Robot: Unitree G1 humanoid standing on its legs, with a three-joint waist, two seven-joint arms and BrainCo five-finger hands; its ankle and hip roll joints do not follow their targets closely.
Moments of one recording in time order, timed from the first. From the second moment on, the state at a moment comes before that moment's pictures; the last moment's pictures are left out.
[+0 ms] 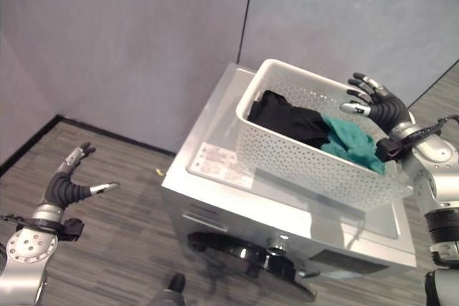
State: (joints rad) left arm 0.20 0.57 0.26 -0.21 0.04 0.06 -0.04; right arm -0.46 -0.95 0.00 0.34 0.70 0.07 0.26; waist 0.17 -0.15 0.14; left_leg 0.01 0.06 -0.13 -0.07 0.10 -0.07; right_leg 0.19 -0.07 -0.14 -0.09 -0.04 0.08
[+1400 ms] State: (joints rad) left arm 0.26 0.30 0.09 0.78 -0.27 0.00 0.10; right arm 0.14 -0.47 -0.56 0.21 0.30 -0.14 -0.34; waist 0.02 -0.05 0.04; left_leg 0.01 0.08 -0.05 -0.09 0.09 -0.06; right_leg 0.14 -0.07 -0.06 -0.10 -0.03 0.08
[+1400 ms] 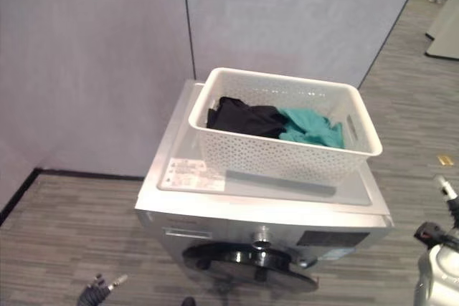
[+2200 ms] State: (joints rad) left arm 0.18 0.24 0.04 1.20 -0.26 -0.04 0.10; right arm 0.22 -0.31 -0.11 0.92 0.42 -0.09 -0.13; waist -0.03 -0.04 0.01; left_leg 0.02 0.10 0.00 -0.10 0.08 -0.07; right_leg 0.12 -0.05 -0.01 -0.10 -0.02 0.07
